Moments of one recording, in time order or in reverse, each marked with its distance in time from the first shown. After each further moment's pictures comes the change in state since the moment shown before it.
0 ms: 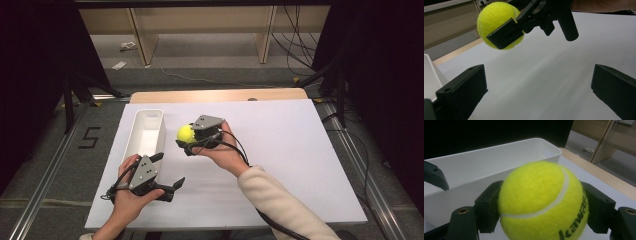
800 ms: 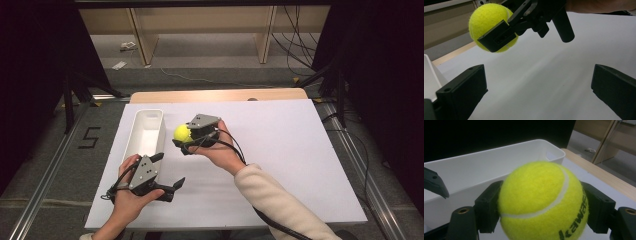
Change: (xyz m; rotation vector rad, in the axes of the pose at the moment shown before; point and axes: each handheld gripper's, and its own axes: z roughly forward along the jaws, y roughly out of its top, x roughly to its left) left arm 0.001 0.001 0.000 -0.006 0.003 0.024; right arm 0.003 0.006 0.008 0.003 0.009 -0.001
